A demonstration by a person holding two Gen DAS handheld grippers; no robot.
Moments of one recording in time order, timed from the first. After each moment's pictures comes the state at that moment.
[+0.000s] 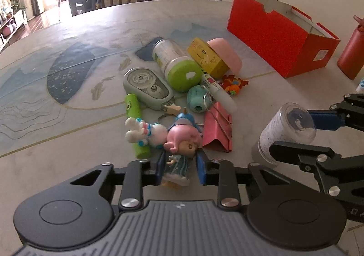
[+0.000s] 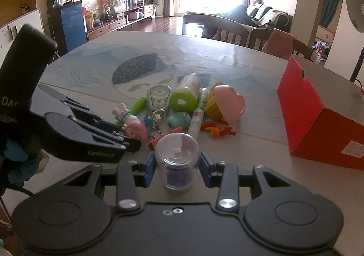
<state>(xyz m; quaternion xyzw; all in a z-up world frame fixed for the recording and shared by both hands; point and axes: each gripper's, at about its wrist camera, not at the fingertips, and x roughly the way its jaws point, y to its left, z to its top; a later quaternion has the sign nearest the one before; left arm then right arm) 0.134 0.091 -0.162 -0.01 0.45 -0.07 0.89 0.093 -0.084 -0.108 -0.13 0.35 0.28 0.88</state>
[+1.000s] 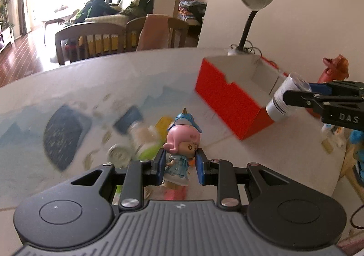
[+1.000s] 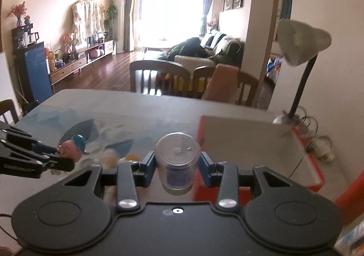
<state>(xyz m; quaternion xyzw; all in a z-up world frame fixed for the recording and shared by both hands) 0.157 0.067 -0.041 -0.04 0.38 -0.11 0.92 0.165 -0.190 0.013 -0.09 0.27 0.19 0.94</state>
